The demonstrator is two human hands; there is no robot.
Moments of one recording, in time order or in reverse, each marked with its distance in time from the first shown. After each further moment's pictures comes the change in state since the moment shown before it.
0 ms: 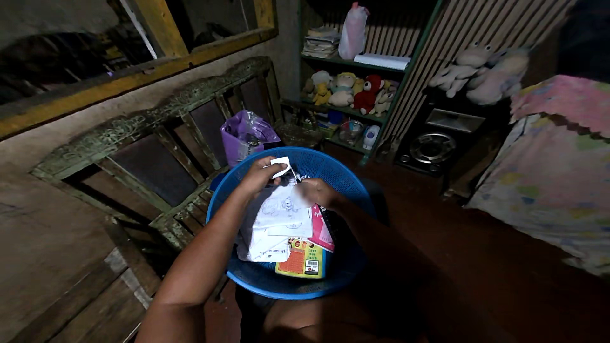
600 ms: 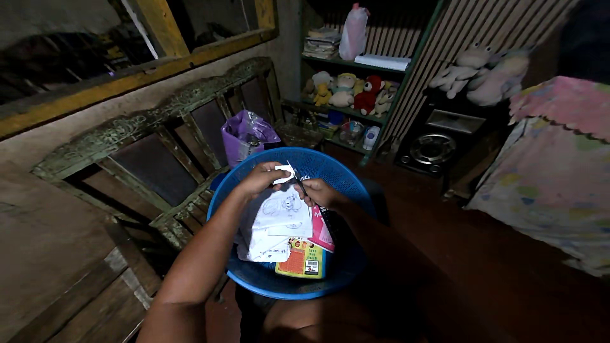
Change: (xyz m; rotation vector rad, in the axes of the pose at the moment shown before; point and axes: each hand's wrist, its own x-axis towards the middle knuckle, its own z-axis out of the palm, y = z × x) left_hand 0.004 0.002 -0.005 0.060 -0.142 -0.078; right_hand -0.002 -0.007 0.001 0.012 -0.015 0.053
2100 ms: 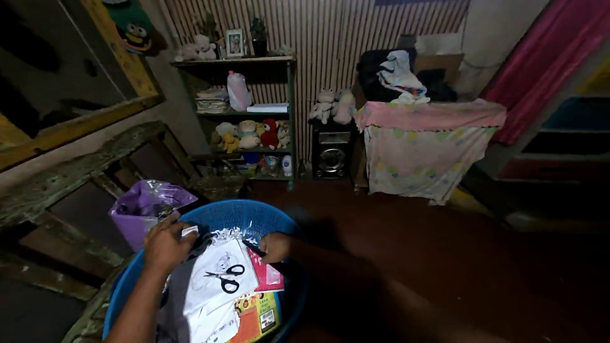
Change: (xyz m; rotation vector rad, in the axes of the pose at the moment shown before) left_hand 0.032 -0.022 -0.035 1.079 0.328 0.268; right_hand -0.059 0.023 -0.007 -0.780 0.061 0.429
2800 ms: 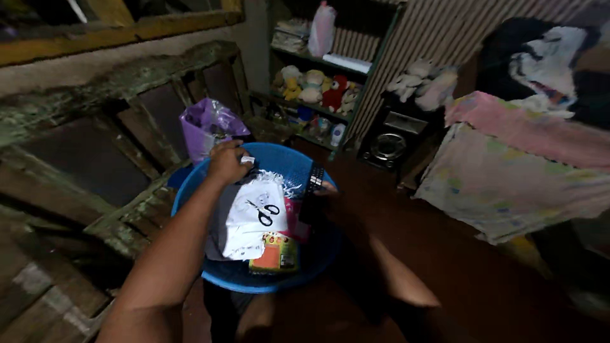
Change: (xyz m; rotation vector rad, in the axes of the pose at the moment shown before) left_hand -0.002 0.008 0.000 -0.043 -0.038 -0.045; right_hand -0.021 0.037 0.006 1.409 0.313 -0.201
